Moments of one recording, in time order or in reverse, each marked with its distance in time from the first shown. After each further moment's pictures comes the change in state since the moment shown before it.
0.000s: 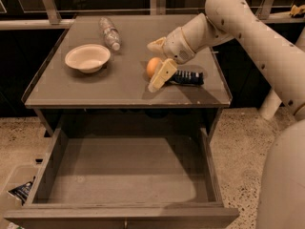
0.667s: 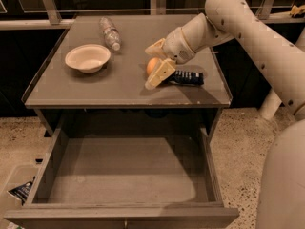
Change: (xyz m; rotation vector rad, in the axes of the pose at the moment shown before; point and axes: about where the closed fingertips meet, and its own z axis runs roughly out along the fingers) arm 0.000 0.000 0.000 0.000 0.000 0.000
